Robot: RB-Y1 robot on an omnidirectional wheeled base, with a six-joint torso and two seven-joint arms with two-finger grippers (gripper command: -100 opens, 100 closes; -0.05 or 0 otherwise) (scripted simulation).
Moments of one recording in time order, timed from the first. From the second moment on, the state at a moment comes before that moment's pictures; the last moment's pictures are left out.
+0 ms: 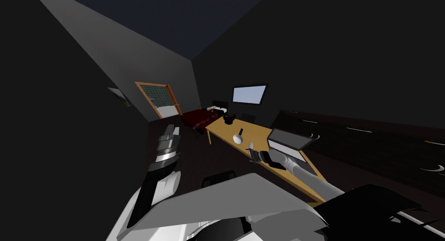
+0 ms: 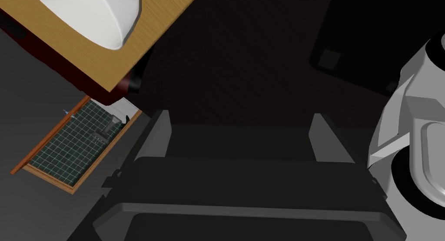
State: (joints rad) left arm 0.46 0.01 -0.01 -2.31 -0.12 -0.38 -0.05; right arm 0.22 -0.93 0.27 -1.30 1.27 -0.73 0.80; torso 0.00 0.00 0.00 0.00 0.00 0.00
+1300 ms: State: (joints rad) left arm 0.46 0.01 -0.01 -2.31 -0.12 -0.38 -0.05; right arm 0.25 -0.98 0.30 -1.07 1.64 -0.78 0.93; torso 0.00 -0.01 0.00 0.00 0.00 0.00
